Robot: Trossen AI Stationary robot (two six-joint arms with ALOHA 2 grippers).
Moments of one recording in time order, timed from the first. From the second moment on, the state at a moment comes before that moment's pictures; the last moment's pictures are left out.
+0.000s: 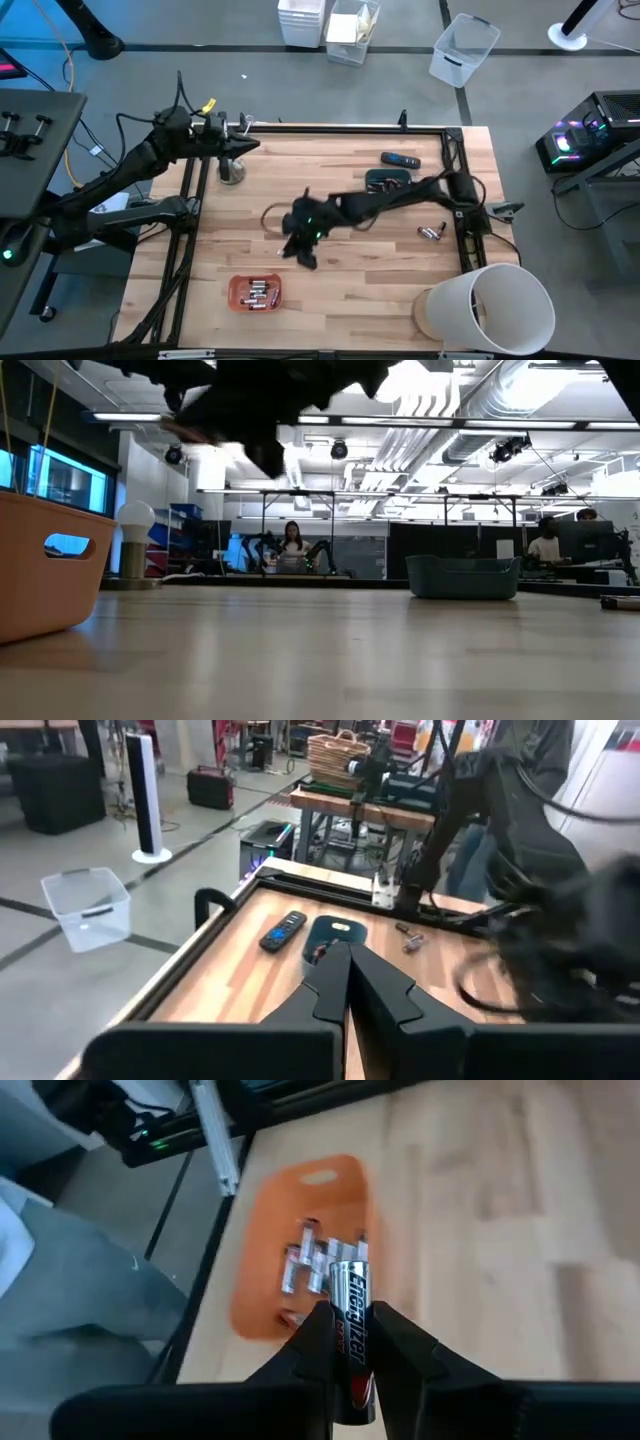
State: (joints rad) left arm 0.65 0.77 0.84 -0.25 0.44 -0.03; right arm 0.10 2.08 1.65 -0.22 -0.36 0.30
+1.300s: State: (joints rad) left arm 0.53 0.77 0.83 -0.22 0.44 -0.06; right arm 0.18 2.35 2.11 -1.38 0.04 0.18
